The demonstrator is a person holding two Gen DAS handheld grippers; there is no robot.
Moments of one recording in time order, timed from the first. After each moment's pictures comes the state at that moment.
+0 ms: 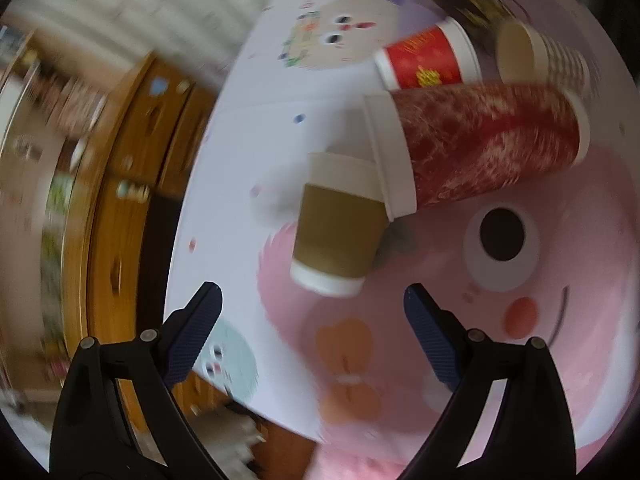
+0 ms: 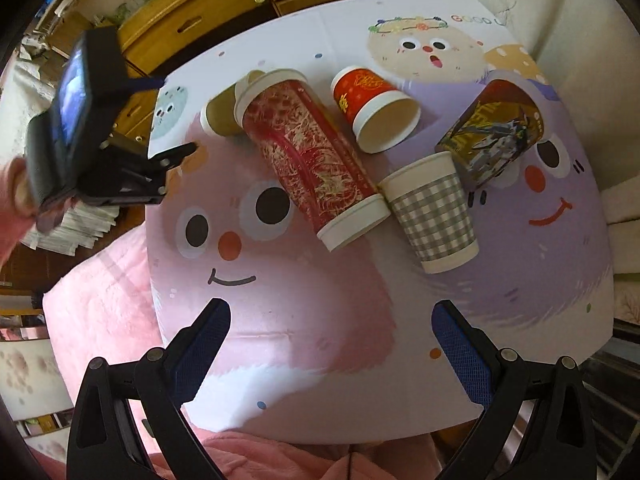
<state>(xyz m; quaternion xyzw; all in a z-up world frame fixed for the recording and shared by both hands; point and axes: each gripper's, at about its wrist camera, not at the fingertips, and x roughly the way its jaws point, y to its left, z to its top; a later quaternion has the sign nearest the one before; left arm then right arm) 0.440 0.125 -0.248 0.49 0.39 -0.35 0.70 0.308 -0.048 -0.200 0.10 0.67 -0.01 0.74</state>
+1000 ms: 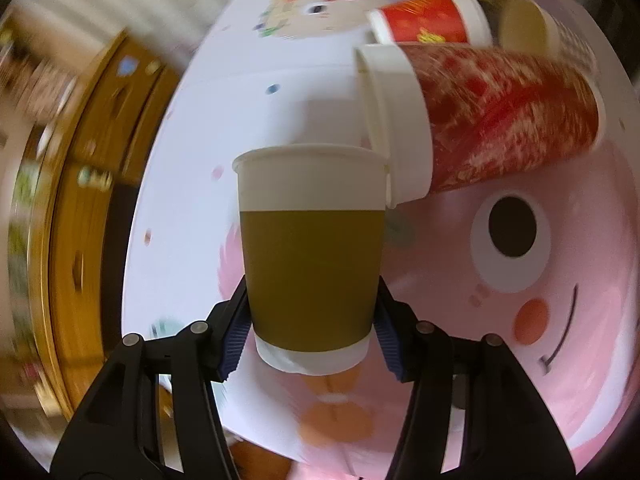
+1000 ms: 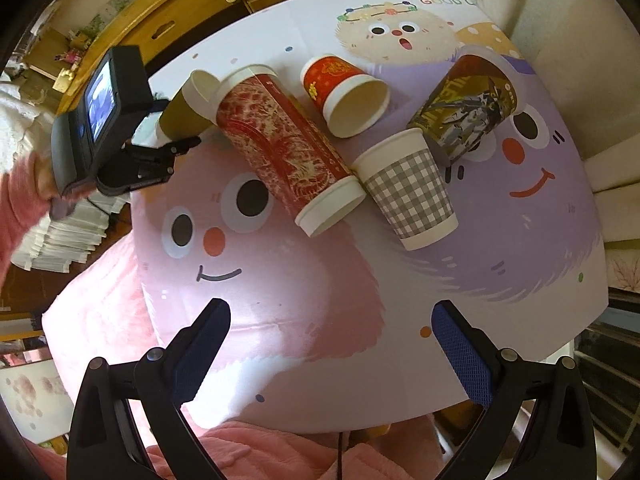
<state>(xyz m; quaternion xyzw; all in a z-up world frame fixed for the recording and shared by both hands) 0.477 0.113 -0.293 0.44 0.45 -0.35 0.69 0.293 -0.066 -0.192 0.13 0.67 -0.05 0.73</state>
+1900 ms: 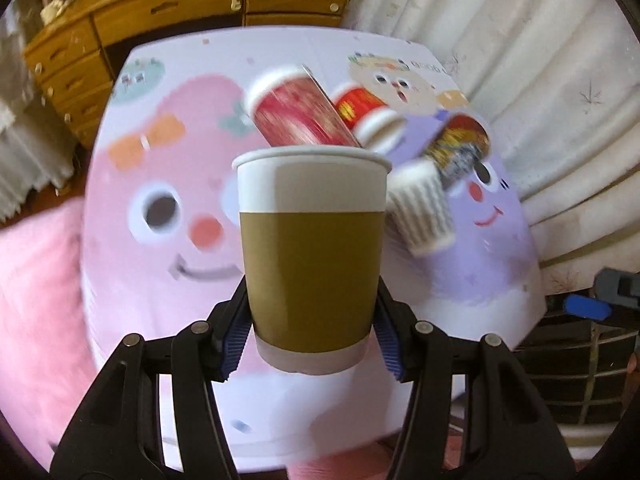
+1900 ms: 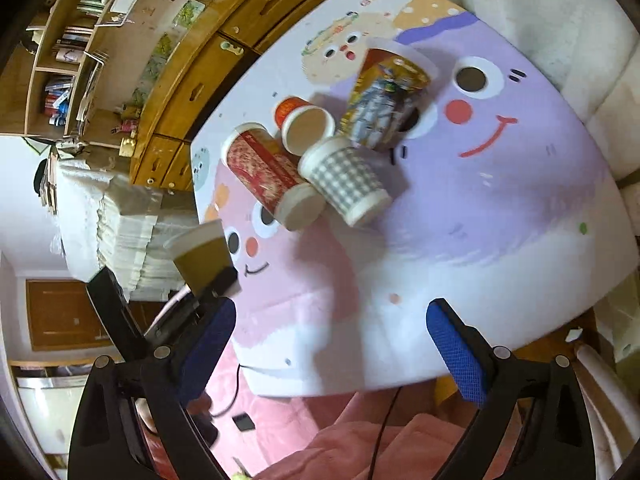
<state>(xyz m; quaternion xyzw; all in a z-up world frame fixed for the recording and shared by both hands) 0.241 0.066 -0.206 -0.05 0.57 -0.10 0.81 0.203 -0.235 -0.144 0.31 0.63 0.04 0.71</state>
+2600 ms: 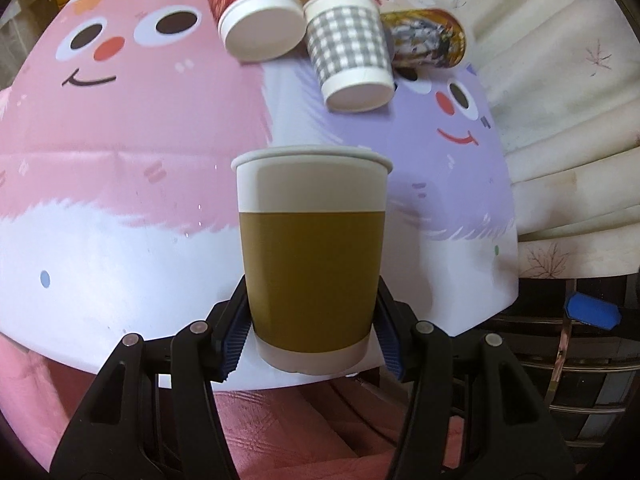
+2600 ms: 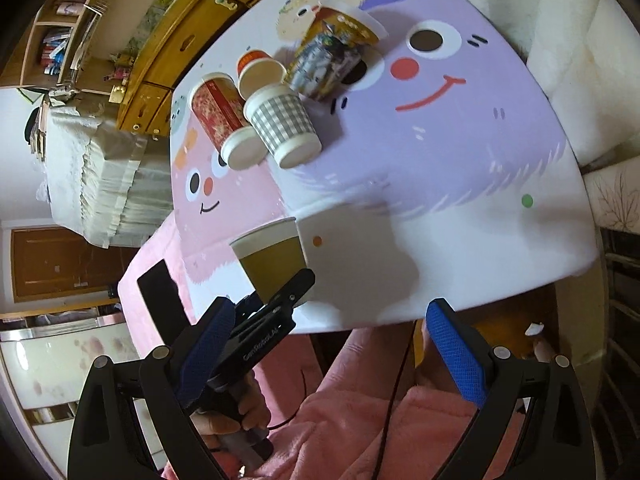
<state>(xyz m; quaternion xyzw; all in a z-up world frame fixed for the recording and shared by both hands) 0.145 -0.037 -0.283 -0.16 0.63 -0.08 0.76 0.155 -0.291 -0.168 0.25 0.69 0.07 0.68</state>
